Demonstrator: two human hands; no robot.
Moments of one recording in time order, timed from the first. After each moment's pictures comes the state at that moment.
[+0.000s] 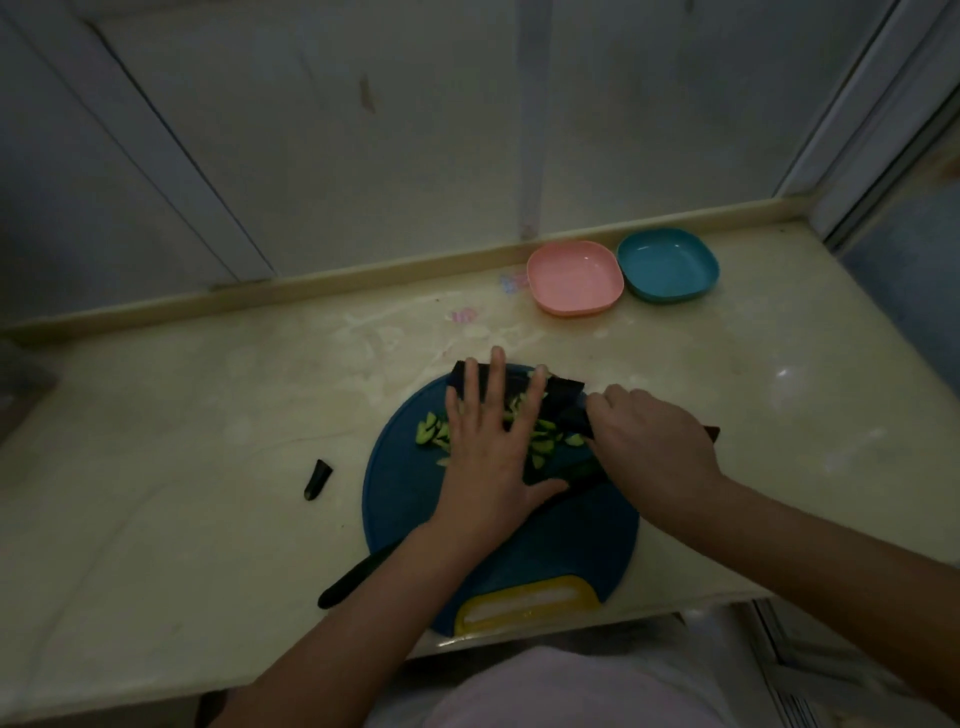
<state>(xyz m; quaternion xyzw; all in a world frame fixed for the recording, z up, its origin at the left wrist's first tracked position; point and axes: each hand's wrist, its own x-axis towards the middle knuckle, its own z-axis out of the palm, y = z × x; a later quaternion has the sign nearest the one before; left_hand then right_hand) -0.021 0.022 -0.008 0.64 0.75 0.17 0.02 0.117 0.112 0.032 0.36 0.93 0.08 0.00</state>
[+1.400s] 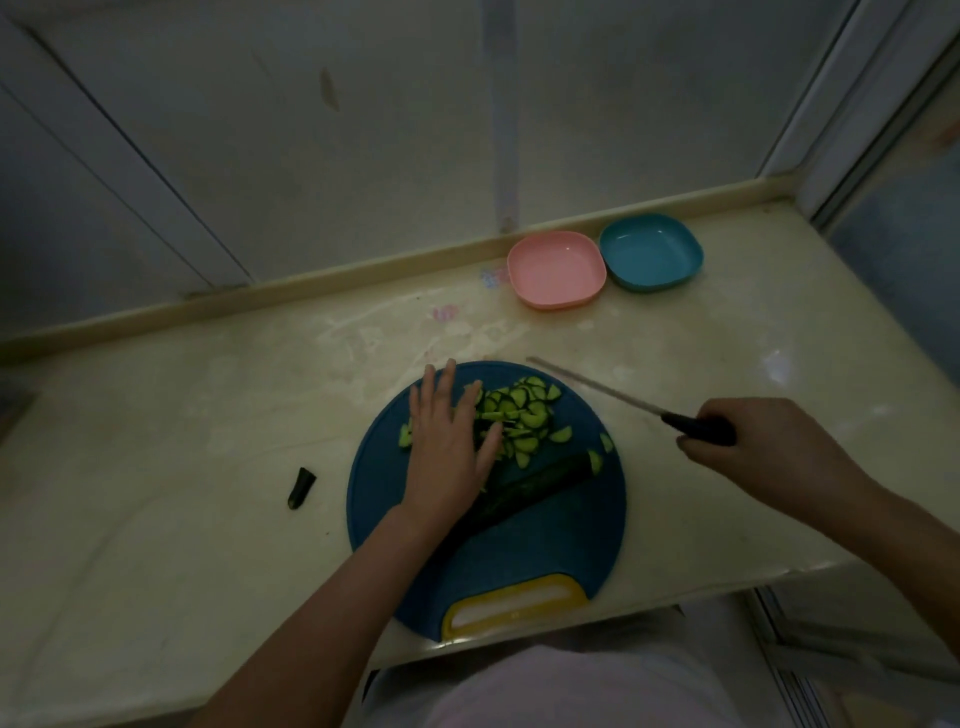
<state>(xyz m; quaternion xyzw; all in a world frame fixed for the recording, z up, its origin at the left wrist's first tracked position) -0.051 0.040 -0.056 0.58 0.79 0.22 0.00 0.209 0.154 0.045 0.51 0.83 -0.24 0.00</state>
